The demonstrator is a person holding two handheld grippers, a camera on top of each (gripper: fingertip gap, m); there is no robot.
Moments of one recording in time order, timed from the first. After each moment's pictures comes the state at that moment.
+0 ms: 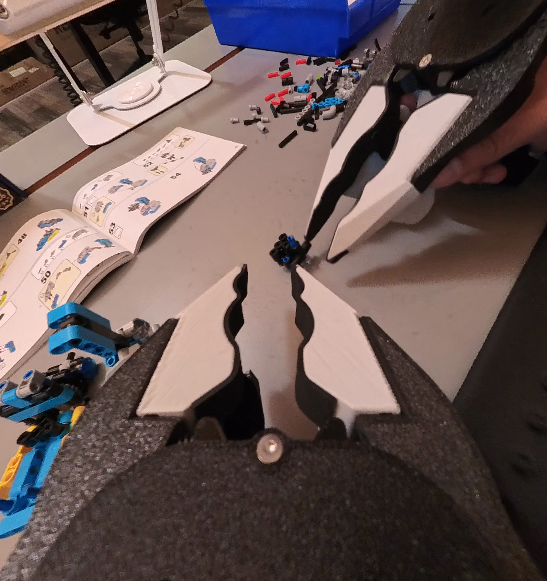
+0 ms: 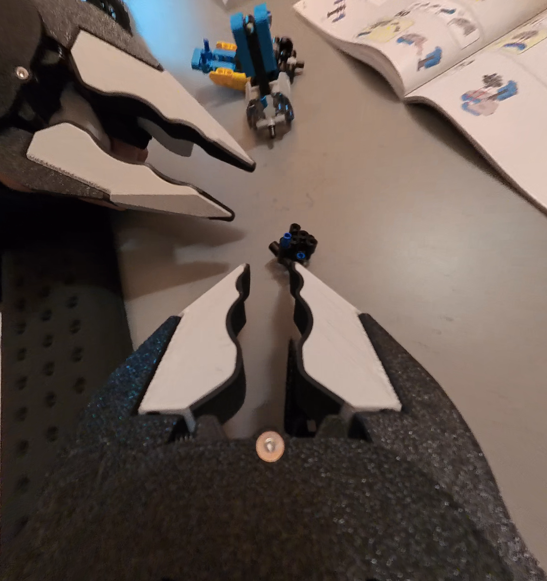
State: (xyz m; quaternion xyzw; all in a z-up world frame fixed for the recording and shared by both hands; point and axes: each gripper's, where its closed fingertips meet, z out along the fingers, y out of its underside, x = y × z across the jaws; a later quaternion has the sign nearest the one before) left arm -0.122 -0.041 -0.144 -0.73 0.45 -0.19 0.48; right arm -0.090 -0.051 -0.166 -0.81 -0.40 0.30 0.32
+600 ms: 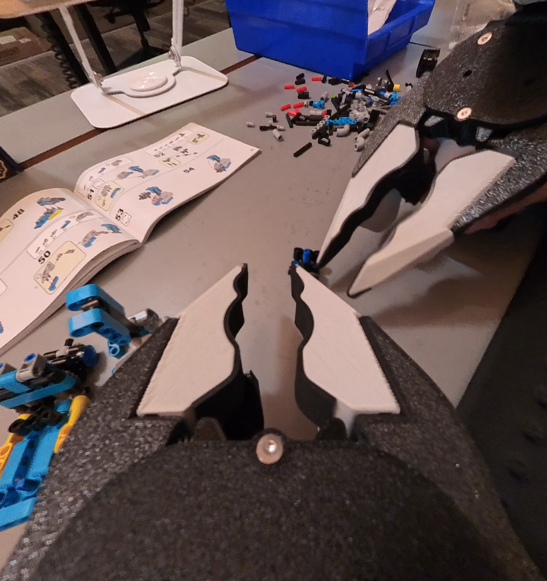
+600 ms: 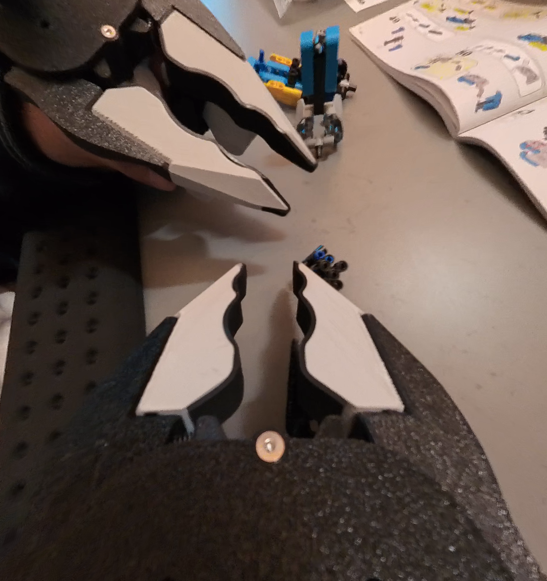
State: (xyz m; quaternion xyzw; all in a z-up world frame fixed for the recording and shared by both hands) left arm -0.131 -0.029 -0.139 -0.75 0.40 -0.23 0.47; right arm -0.115 -0.064 -0.162 -0.77 -0.45 0.31 0.34
